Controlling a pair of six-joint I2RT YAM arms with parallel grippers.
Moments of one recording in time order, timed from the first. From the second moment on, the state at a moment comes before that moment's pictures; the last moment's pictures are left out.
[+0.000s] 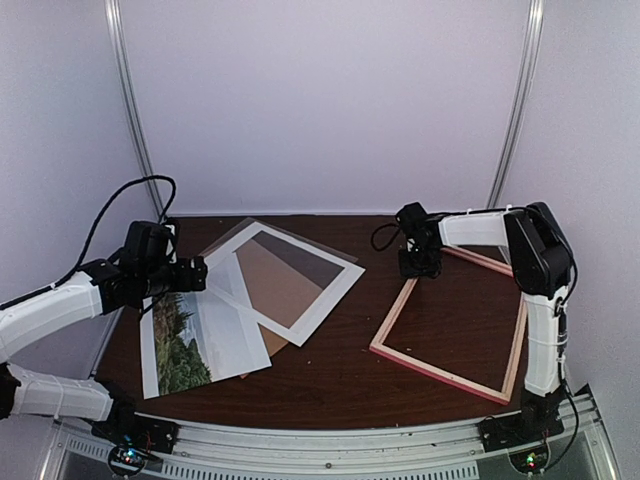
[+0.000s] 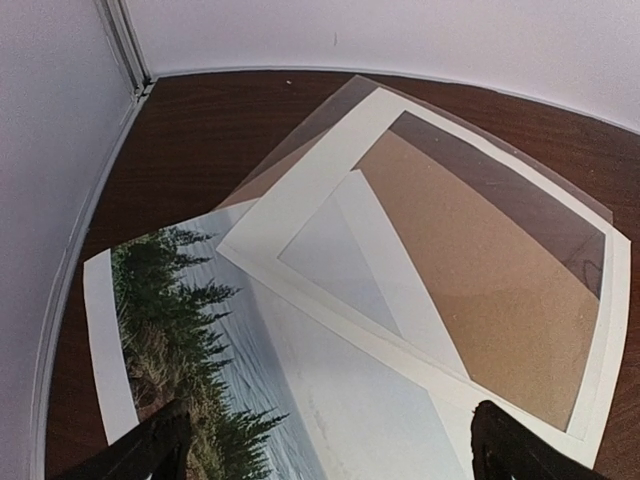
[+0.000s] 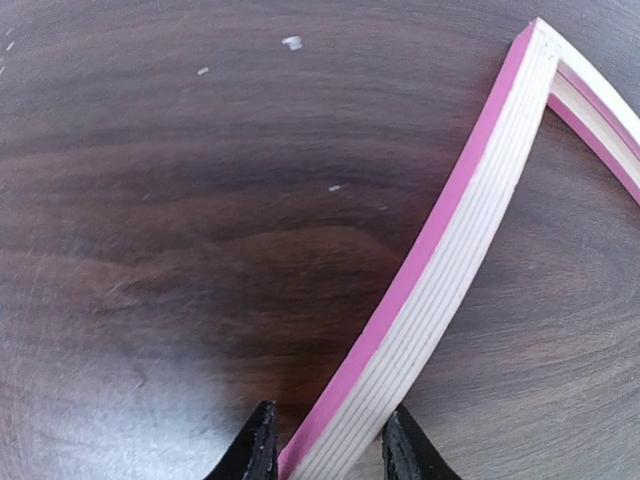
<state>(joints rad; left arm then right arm) -0.47 1.08 0.73 -0.32 -0.33 -0.35 0.43 2.13 1.51 -0.53 0.25 0.37</state>
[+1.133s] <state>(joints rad) -0.47 1.25 0.74 -0.32 -0.31 -0.36 0.59 2.12 1.54 -0.63 0.04 0.10</state>
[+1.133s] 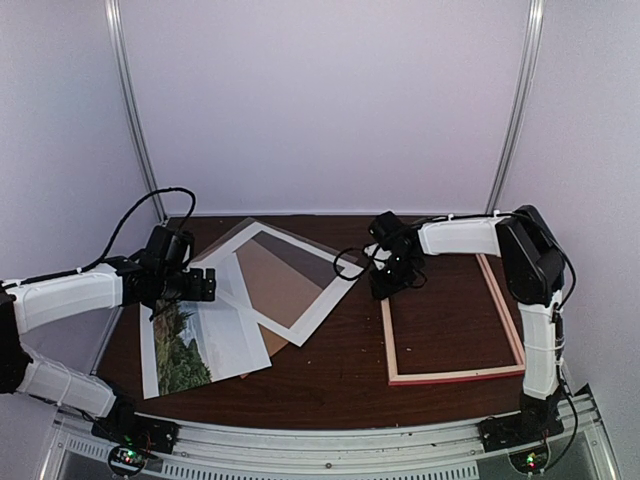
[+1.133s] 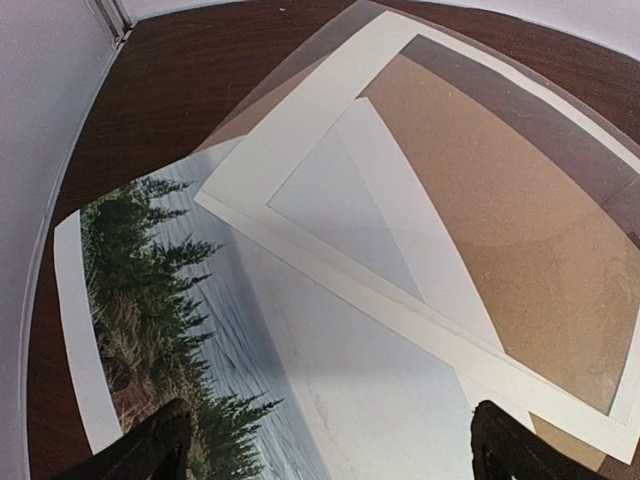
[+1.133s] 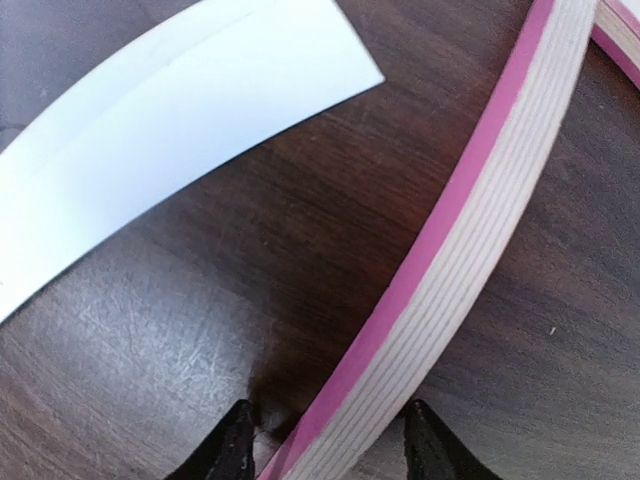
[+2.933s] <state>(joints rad) -0.45 1.44 0.74 -0.25 -0.09 -0.50 0.53 2.58 2.26 -0.60 -0.20 0.26</state>
